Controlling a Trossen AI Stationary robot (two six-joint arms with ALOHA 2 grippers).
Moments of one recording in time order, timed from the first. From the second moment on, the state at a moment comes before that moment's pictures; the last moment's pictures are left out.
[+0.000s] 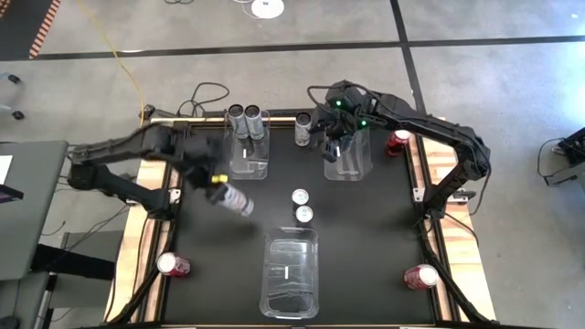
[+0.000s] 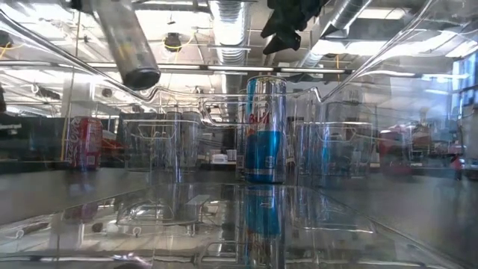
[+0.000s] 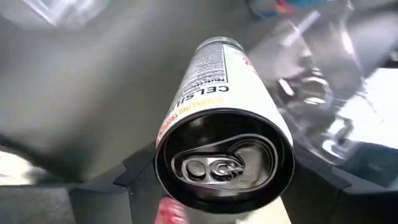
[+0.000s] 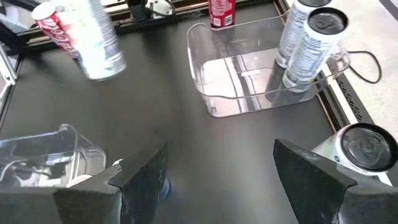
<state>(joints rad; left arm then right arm) 0.11 1.24 1.55 -1.49 0.15 -0.71 -0.40 1.60 1.66 -0.81 -0.26 -0.09</state>
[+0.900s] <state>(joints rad) 0.65 1.77 1.91 -1.57 -0.17 -0.13 -0.31 1.57 1.66 -0.99 -0.16 0.01</state>
